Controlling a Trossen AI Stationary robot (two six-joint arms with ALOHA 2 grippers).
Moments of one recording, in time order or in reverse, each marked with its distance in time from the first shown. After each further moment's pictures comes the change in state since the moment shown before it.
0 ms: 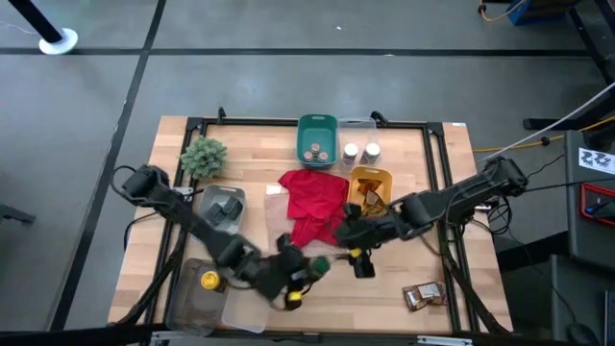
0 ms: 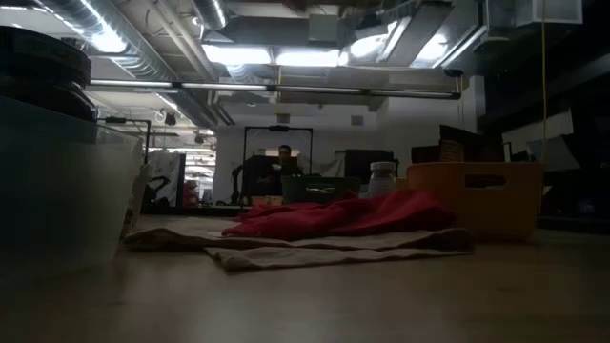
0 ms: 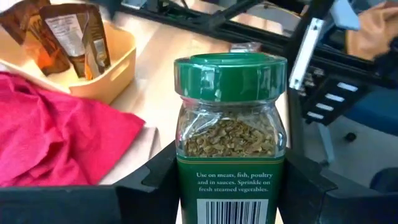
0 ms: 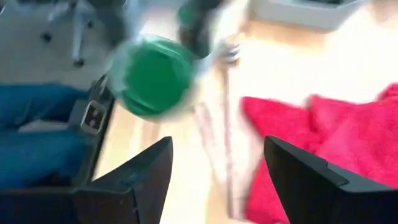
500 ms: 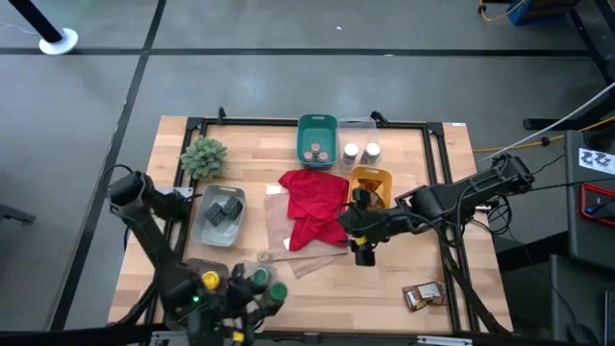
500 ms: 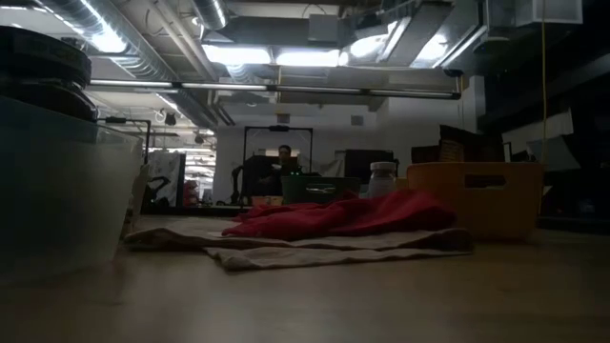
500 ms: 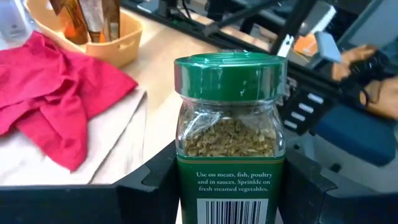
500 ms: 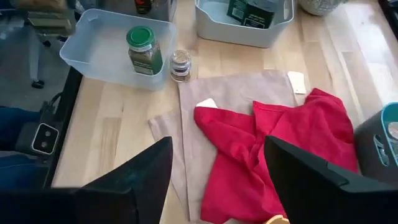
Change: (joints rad) left arm -0.350 -0.030 0.000 -0.184 -0.401 -0.421; right arm -0.001 -0.069 0.000 -0.045 0.178 0.004
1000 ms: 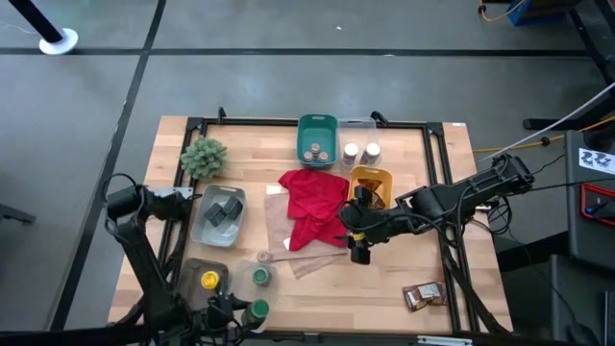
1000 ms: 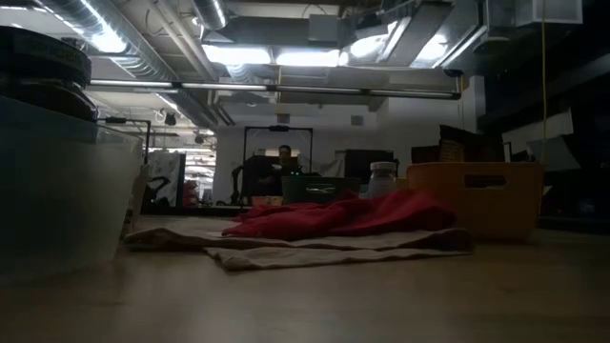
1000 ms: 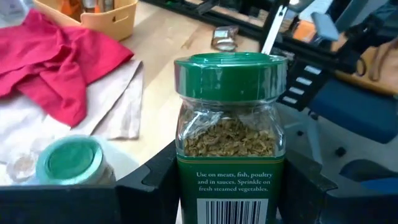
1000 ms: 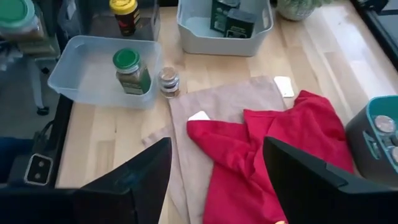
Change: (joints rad) left arm -0.167 0.091 0.000 -0.104 -0.087 -0.177; right arm 0.000 0.000 0.000 0.030 0.067 0.091
